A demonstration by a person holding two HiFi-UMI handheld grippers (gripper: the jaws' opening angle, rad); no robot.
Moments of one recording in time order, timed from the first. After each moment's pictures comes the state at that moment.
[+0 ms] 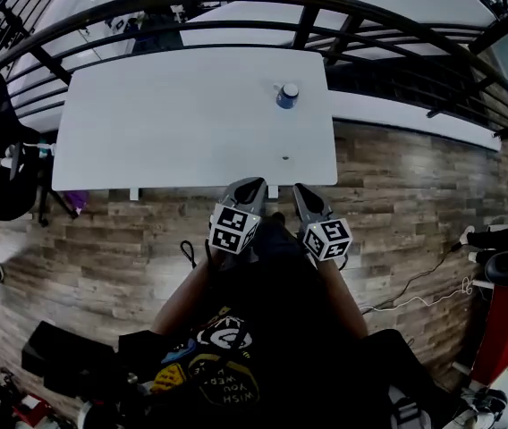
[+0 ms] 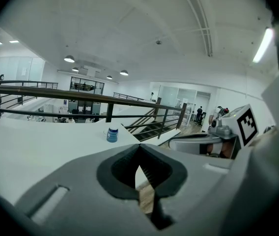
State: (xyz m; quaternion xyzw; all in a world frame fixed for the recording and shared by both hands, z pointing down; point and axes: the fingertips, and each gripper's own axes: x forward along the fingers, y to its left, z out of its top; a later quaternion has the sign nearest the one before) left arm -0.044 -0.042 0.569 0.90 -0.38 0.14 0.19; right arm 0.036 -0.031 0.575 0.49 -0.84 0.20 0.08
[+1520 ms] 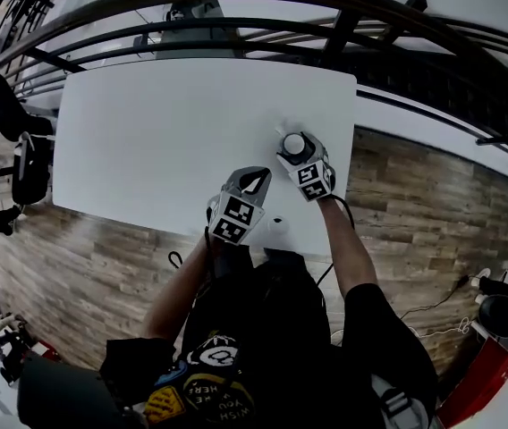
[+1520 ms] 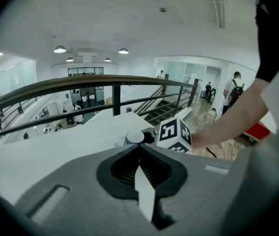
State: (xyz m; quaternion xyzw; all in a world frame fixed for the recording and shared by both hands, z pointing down) left arm 0.043 -0.329 0.668 0.86 -0.38 0.29 0.18; right arm 0.081 -0.415 0.816 0.33 -0.88 0.09 0.32
